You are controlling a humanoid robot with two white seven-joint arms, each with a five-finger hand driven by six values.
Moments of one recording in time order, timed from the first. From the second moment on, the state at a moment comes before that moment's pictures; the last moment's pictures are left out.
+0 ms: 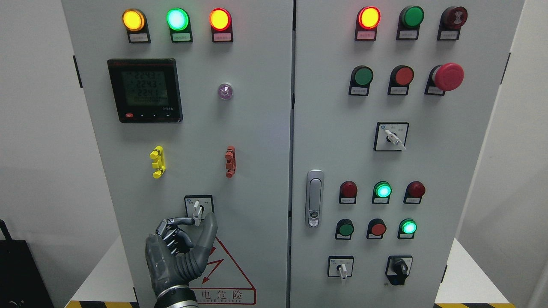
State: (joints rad) left arm -0.33 -0.14 -0.23 -1.90 -0.17 0.42 0.66; right arm 0.10 0.12 -0.19 -0.12 0.07 0.06 -0.02
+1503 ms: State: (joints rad) left arm -0.35 -0.15 -0.22 -1.89 -0.17 0.45 0.66; right arm 0.10 0.12 -0.19 -0.12 0.07 0.06 -0.02
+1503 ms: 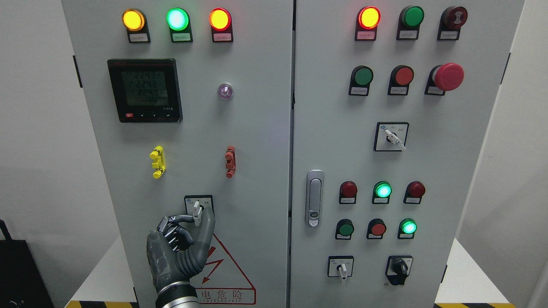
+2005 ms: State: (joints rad) left arm -0.35 -0.15 -0.22 -1.89 -0.17 0.45 0.66; right arm 0.10 0.12 -0.19 -0.12 0.07 0.06 -0.02
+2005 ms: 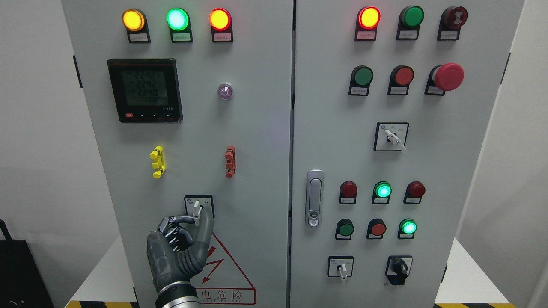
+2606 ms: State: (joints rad) left arm -0.36 -0.15 -0.22 -1.89 -0.17 0.46 0.66; right arm 0.10 0.12 -0.19 -0.12 0.07 0.06 -0.02
